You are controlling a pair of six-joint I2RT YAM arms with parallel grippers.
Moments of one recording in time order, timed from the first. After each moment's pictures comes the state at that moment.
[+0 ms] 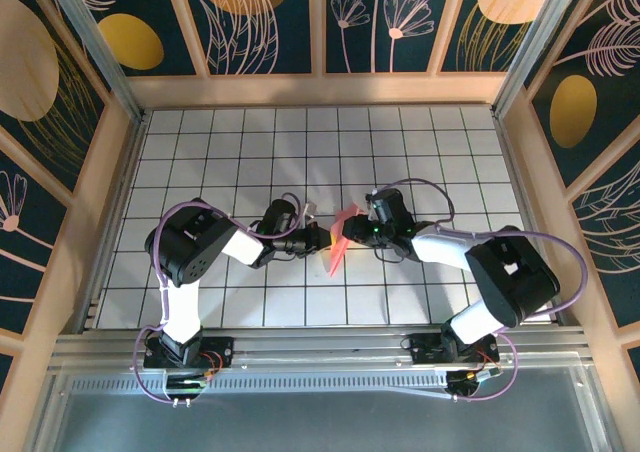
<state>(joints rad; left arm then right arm) -0.66 1.96 0.68 0.69 0.61 -1.02 0.58 1.52 0.63 0.10 -0.29 0.76</state>
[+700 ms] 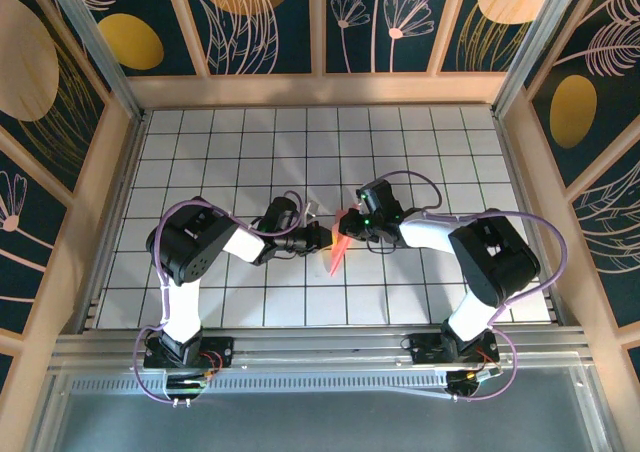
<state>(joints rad) -0.66 1.97 0.71 0.65 0.64 -0.99 0.59 1.66 0.76 0.02 -0.31 0.75</state>
